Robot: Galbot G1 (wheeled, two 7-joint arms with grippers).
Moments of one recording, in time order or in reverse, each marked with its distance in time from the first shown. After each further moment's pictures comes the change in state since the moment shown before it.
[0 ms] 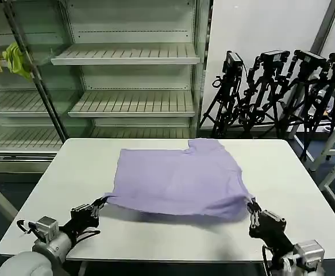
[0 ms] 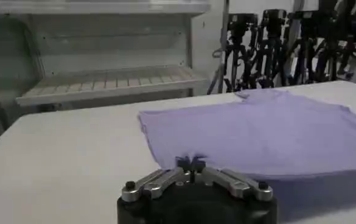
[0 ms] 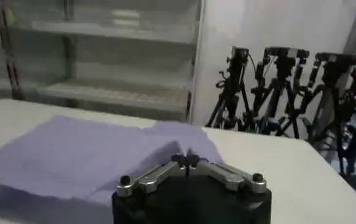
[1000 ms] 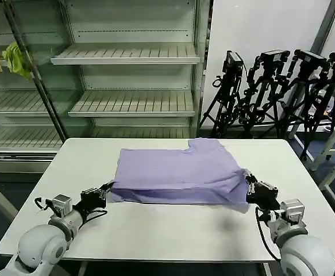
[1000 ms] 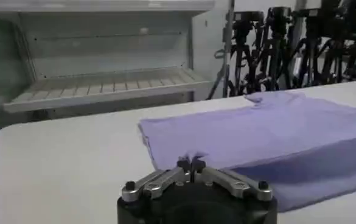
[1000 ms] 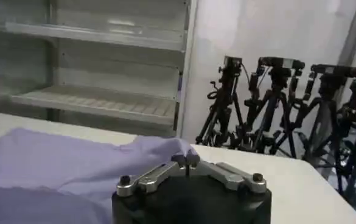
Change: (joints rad) left arm -0.243 0.017 0.149 0.194 0.001 -0.001 0.008; right arm 0.374 -0.040 -0.181 -0.246 0.035 -0.026 -0.029
